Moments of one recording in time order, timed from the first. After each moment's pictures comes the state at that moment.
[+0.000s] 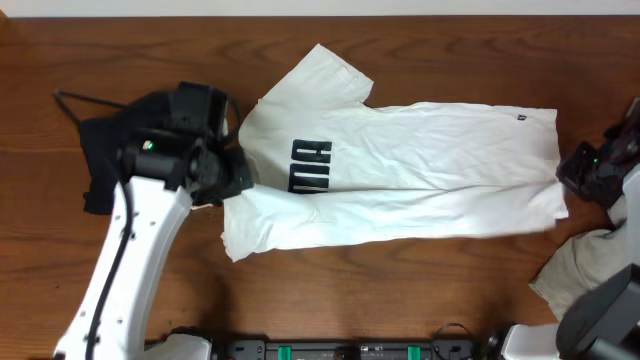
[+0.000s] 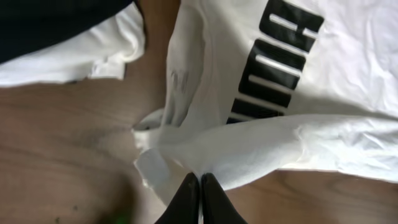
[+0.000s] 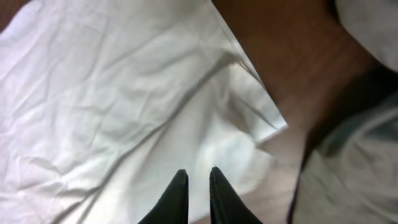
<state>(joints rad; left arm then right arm) -0.21 1.40 1.36 -1.26 0.05 -0.46 -0.48 1.59 1.25 -0.96 -0.11 0.29</state>
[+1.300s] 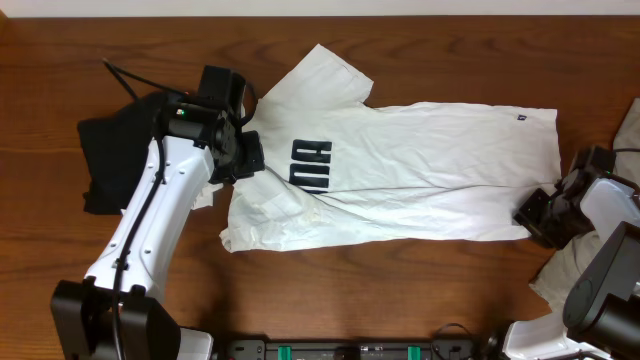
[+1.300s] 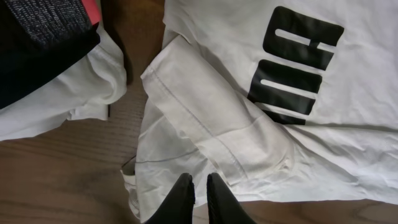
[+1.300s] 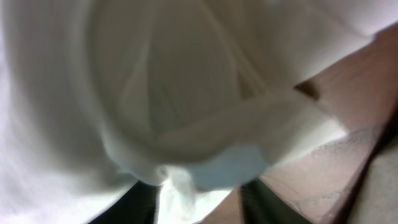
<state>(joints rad) -0.21 1.58 1.36 -1.13 0.04 -0.38 -0.46 1.70 0.90 -0.76 -0.09 0.37</state>
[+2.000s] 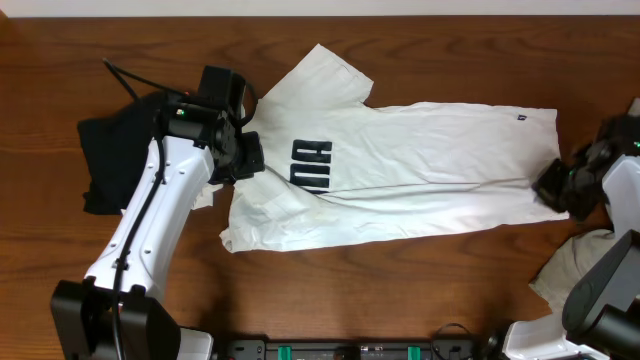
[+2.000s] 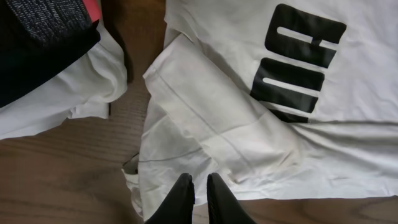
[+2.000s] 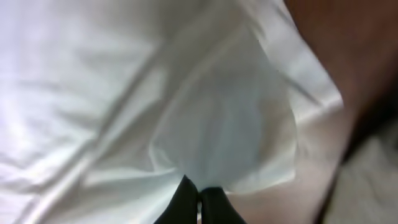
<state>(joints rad) -0.21 1.58 1.36 -1.13 0.04 -0.38 -0.46 1.69 1.14 -0.89 -0.15 0.32</state>
